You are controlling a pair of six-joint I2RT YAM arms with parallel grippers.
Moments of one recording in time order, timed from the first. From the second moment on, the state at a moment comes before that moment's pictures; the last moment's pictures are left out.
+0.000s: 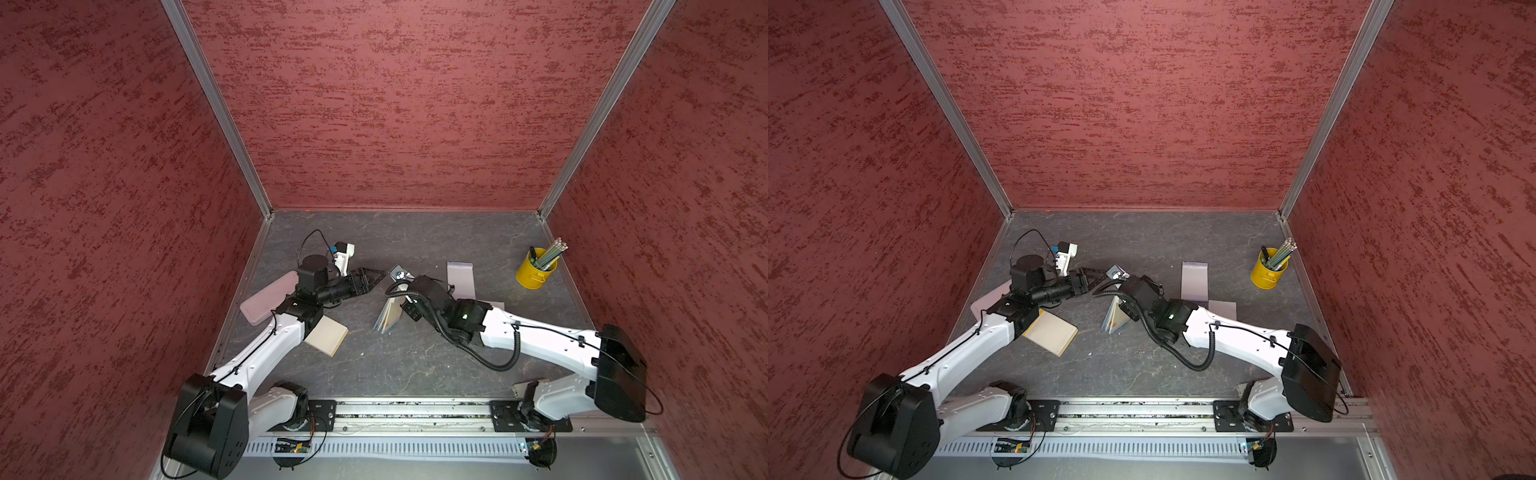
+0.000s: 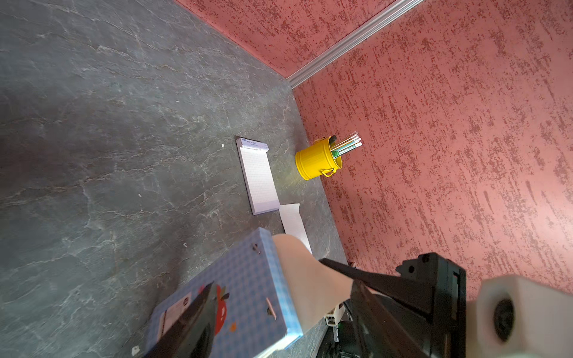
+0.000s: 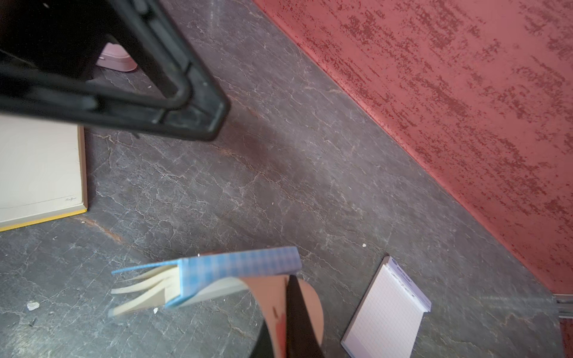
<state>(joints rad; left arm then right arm) -0.29 1.12 0.63 0.12 0.68 -0.74 1.03 1.44 1.04 -0.23 0.48 -0.09</state>
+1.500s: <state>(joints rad) -0.63 1.15 0.51 0.16 0.31 -0.25 1.02 1.42 1.11 -0.29 0.44 -0.16</state>
